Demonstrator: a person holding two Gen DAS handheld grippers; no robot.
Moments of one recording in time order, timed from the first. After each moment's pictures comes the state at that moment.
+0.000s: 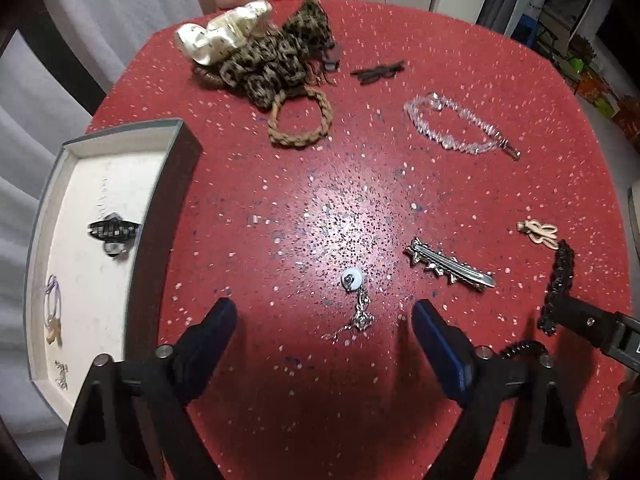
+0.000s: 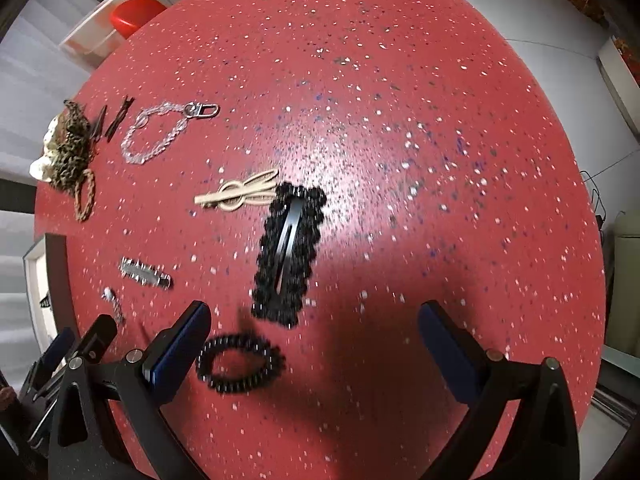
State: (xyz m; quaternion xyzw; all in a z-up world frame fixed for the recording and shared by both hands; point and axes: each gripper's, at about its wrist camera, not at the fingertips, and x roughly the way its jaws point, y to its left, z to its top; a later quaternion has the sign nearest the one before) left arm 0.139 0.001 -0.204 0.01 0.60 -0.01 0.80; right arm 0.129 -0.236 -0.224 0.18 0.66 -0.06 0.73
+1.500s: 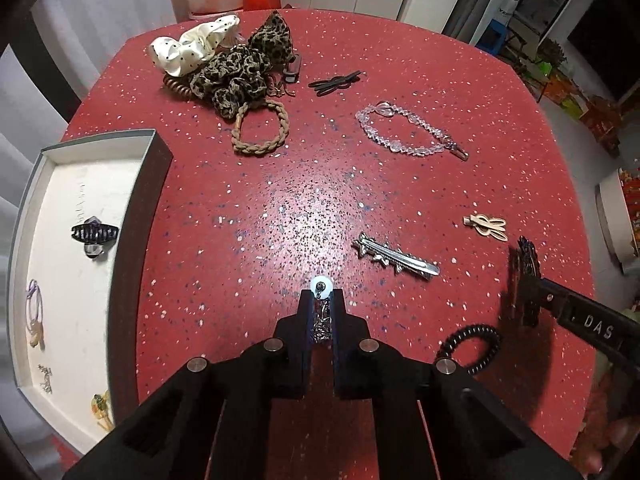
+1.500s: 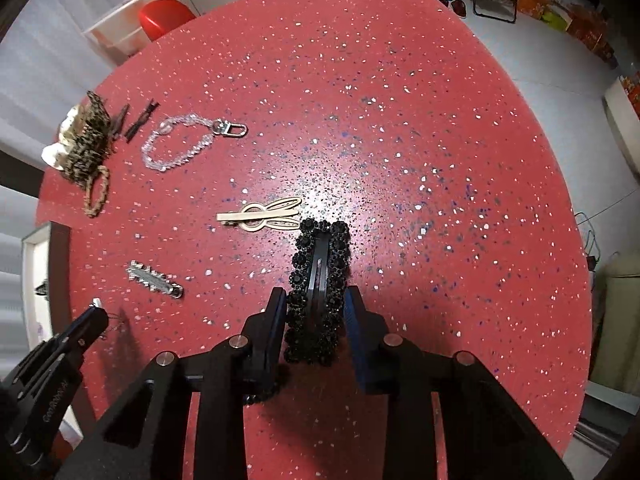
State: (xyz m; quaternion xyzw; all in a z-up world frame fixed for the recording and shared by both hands) left arm 0.124 -0.012 -0.178 -0.02 0.60 -0.07 0.80; right arm 0.146 -0.225 -0.202 0.14 0.63 -0.03 0.77
